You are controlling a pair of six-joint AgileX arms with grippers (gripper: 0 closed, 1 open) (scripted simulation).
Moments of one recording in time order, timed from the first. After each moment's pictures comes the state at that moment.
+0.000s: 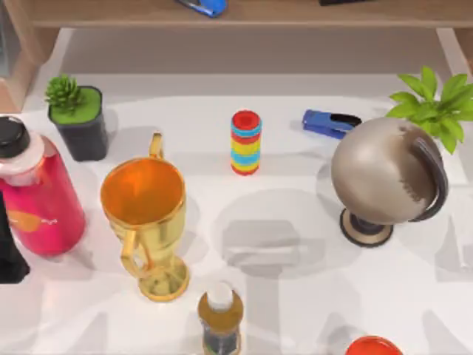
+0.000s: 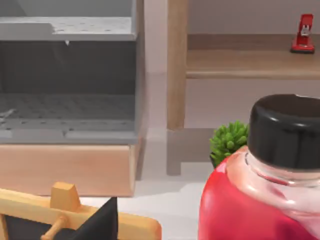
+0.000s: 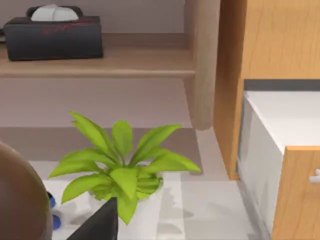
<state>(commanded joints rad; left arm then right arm) 0.00 0.00 0.00 0.00 0.00 0.00 0.00 0.00 0.00 0.00 0.00 0.00</state>
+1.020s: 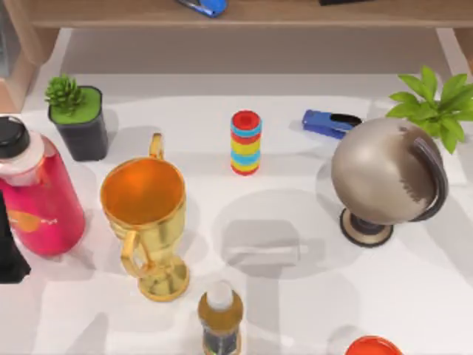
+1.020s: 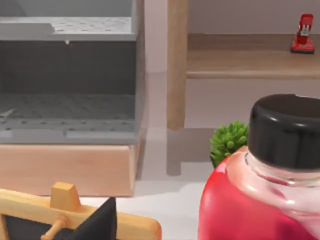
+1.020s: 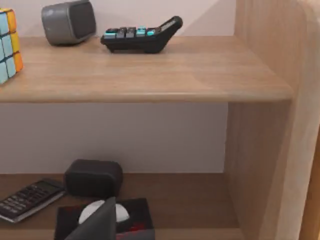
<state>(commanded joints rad) 0.00 0.00 0.00 0.00 0.00 0.00 0.33 1.04 0.99 0.04 0.35 0.02</state>
